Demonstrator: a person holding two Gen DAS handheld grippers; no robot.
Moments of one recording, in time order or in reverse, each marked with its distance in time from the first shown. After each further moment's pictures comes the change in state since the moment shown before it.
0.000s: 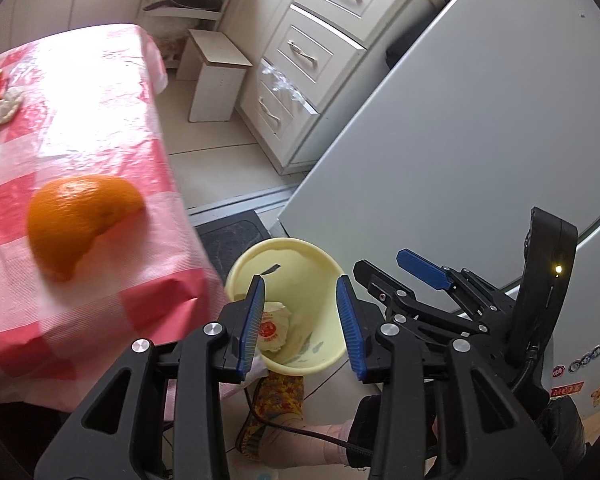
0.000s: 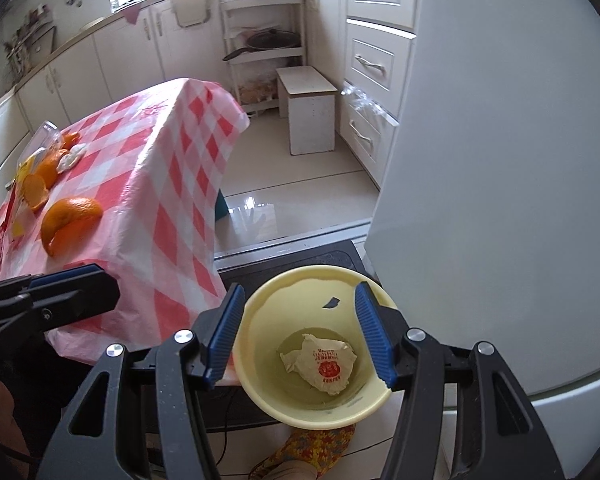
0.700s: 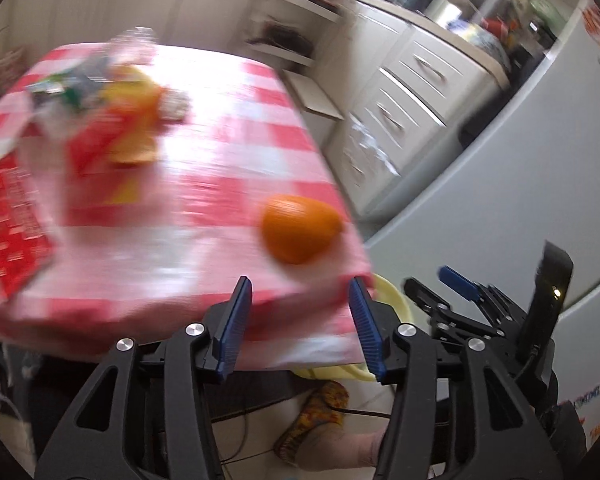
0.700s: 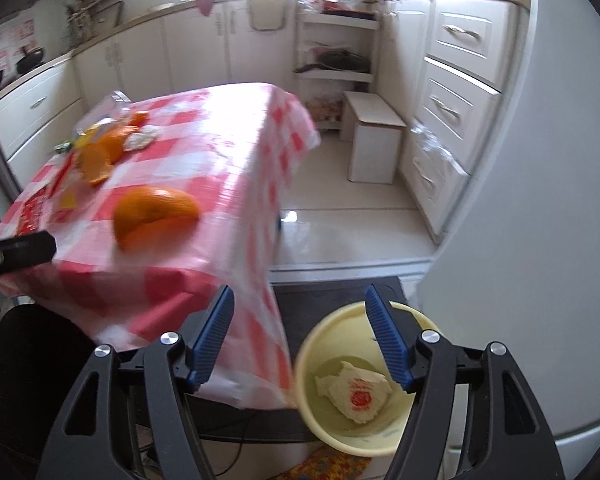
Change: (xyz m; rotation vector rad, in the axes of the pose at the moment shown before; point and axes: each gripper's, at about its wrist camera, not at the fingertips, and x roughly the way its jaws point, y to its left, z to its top) left arm -0.124 0.097 -0.034 -0.197 -0.186 0.196; right arm -0.003 0.081 0.009 -0.190 -0.086 0.141
